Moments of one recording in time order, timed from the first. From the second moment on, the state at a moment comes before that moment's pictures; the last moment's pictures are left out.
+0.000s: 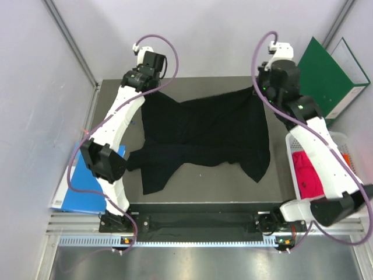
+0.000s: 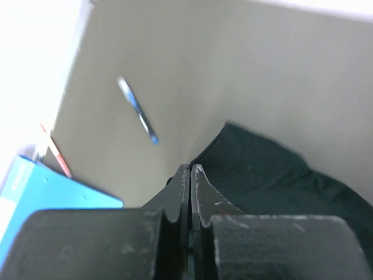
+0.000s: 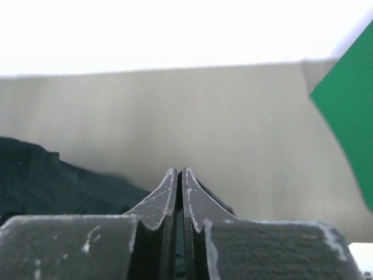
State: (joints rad) left arm -0.39 1.87 2.04 -0.91 -0.62 -0.37; right arm 0.41 1.36 1.61 -0.56 0.33 0.20
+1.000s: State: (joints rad) left arm -0.39 1.30 2.38 -0.71 -0.67 -0.09; right arm 0.40 0.99 1.94 -0.53 0.34 0.13
